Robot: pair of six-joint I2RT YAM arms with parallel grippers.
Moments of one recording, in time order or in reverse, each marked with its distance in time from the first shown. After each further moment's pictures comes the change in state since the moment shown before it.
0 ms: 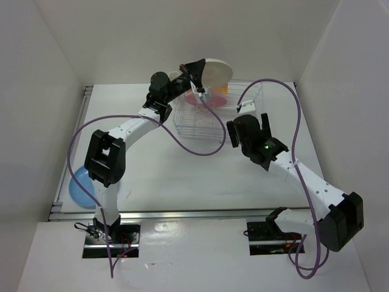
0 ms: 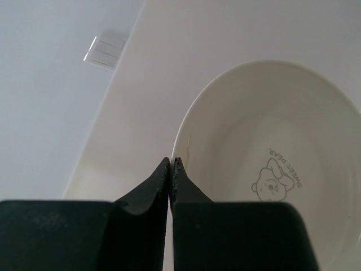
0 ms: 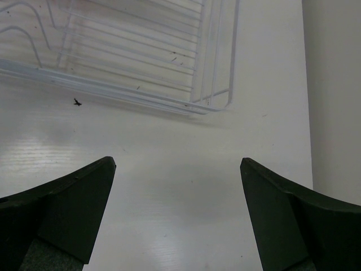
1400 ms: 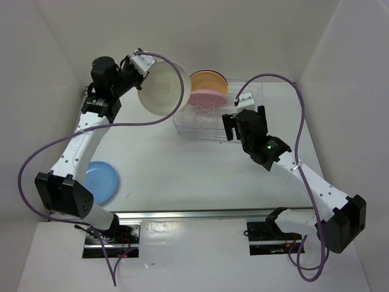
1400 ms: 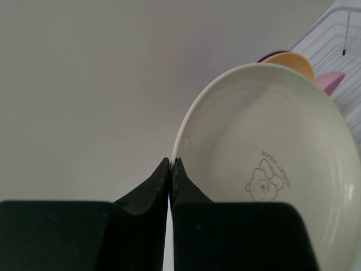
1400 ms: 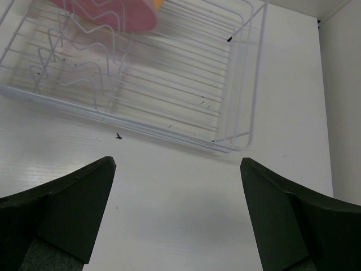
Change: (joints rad) left arm 0.271 -0.459 -0.057 -0.812 -0.151 -0.653; right arm 0.019 -0.016 0.035 0.121 -0.090 -0.048
